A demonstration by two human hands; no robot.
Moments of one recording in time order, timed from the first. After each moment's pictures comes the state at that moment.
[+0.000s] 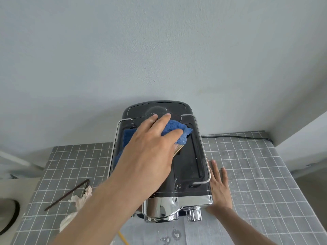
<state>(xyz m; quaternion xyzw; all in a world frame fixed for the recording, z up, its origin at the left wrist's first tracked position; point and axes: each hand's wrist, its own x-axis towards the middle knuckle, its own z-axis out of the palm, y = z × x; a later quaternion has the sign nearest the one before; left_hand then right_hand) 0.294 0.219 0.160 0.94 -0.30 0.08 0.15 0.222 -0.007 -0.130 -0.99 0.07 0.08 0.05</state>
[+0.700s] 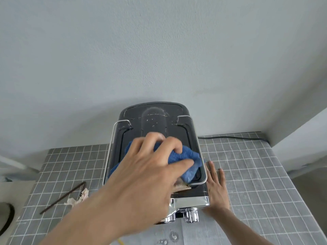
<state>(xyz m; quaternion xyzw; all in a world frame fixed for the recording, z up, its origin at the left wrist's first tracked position) 0.261 0.236 0.179 0.89 -0.44 0.03 0.09 0.221 -0.005 -0.116 -0.99 0.06 0.09 0.06</state>
